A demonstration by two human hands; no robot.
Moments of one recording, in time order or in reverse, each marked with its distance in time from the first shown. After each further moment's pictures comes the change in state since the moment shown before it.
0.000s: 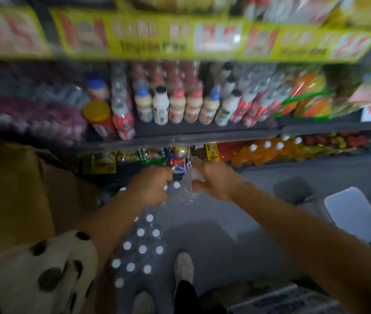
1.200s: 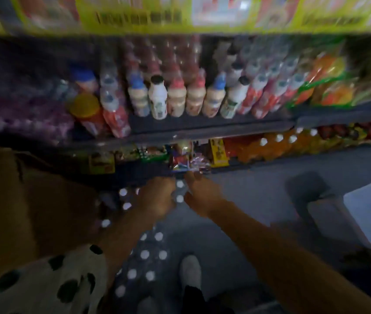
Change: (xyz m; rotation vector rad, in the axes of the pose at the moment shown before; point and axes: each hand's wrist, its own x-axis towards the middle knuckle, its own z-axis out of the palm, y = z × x) left_hand 0.034 -0.005 0.047 0.024 0.003 -0.066; right_hand 0.040 0.006 0.087 -0.019 0.007 0.263
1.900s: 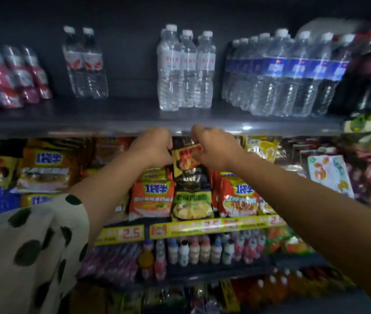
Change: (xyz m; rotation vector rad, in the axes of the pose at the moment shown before) left_hand -0.305 0.145 -0.504 0.120 0.845 0.155; right_hand -0.245 -0.218 -0.541 -0.310 0.862 -0.317
